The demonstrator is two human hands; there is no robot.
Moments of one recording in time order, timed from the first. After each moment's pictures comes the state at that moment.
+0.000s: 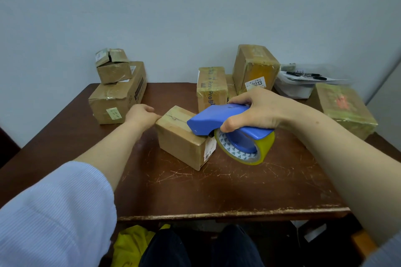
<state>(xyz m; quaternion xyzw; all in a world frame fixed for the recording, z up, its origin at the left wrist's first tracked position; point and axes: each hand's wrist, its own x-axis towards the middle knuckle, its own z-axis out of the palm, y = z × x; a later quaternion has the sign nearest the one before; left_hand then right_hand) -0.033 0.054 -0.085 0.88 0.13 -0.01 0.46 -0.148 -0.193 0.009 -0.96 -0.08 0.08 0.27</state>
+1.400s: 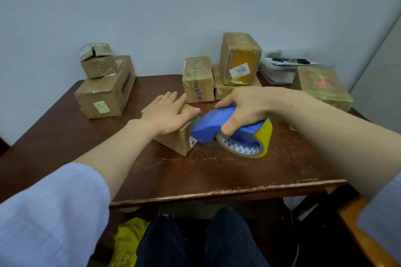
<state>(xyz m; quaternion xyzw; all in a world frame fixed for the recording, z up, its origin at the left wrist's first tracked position) -0.085 -0.015 -0.072 0.98 -0.21 -0.02 0.01 -0.169 -0.203 0.008 -0.98 -0.08 0.17 0.09</state>
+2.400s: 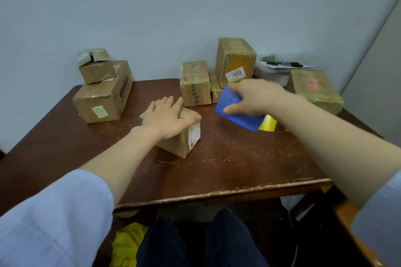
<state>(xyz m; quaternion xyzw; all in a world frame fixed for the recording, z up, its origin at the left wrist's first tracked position) -0.092 -0.019 -0.075 0.99 -0.16 -0.02 0.02 -0.159 -0.220 0.001 -1.00 0.00 0.03 0.01</state>
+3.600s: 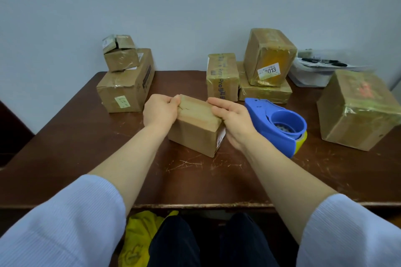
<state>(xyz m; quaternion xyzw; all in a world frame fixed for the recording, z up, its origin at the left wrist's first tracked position) -0.067 0.023 -0.086 0.89 0.11 0.13 0.42 -0.102 -0.134 -0.103 -0.65 0.07 -0.01 0.76</state>
